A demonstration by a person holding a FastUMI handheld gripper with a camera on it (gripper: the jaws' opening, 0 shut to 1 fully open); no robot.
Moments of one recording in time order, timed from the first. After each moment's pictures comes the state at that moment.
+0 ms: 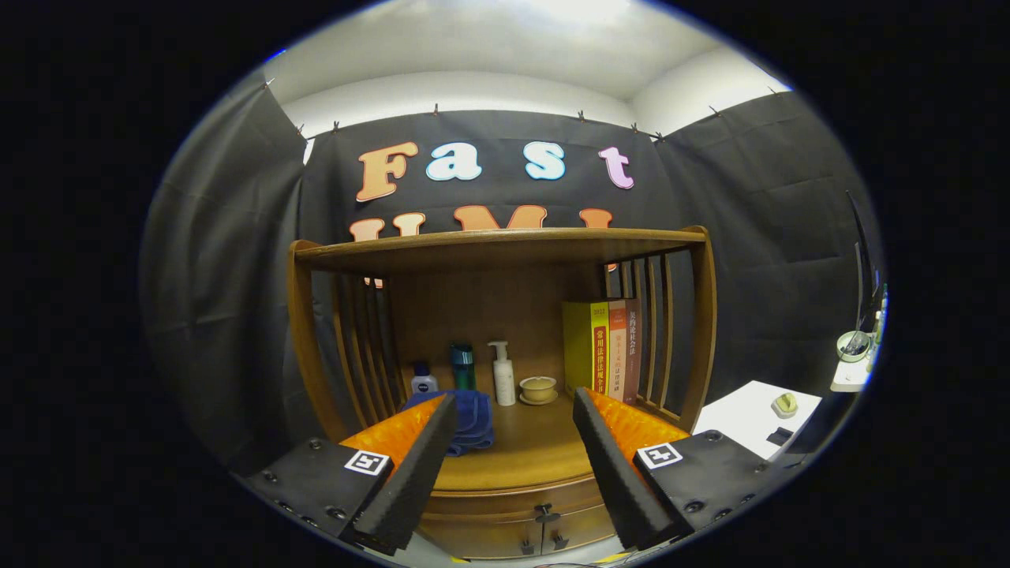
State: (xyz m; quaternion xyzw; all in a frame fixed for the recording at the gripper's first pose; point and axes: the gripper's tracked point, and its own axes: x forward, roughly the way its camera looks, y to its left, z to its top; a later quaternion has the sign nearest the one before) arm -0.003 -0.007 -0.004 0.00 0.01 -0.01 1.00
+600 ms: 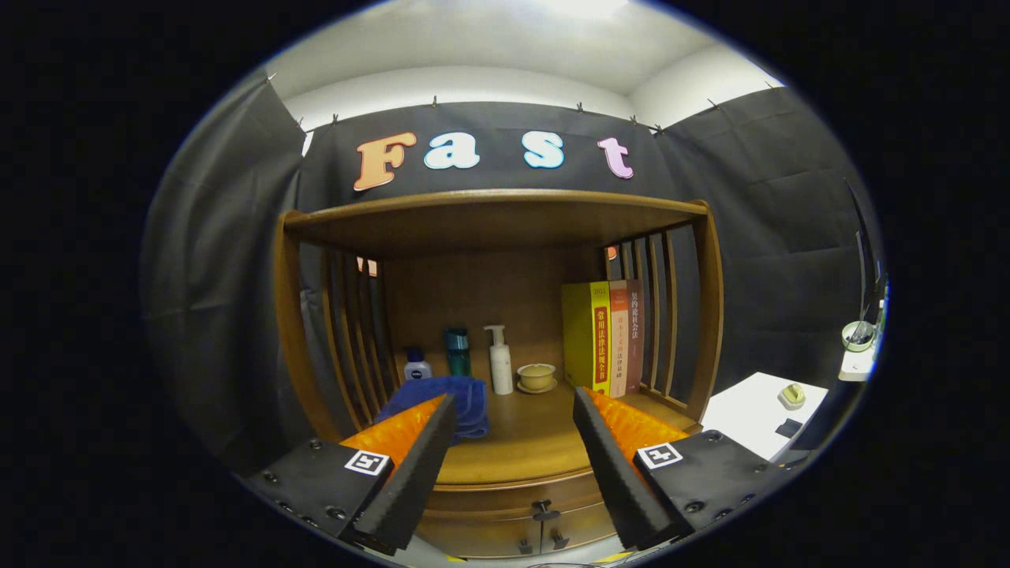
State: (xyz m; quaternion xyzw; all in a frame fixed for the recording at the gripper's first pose) arm 0.011 -0.021 -0.070 -0.02 0.03 -0.02 1.00
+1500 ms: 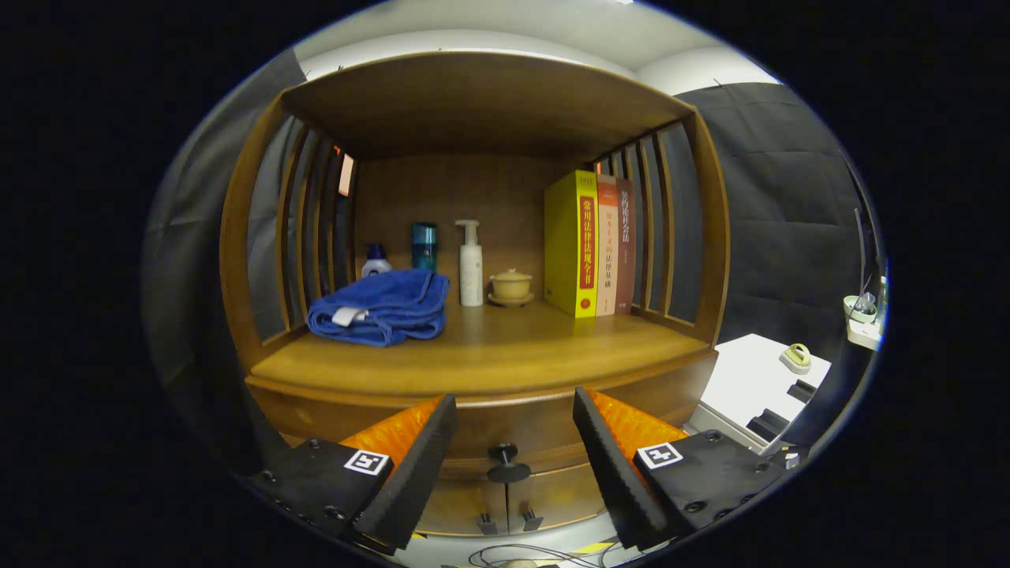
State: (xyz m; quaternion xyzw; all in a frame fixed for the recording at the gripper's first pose) arm 0.012 -0.065 -0.266 -0.06 0.12 -0.03 0.99
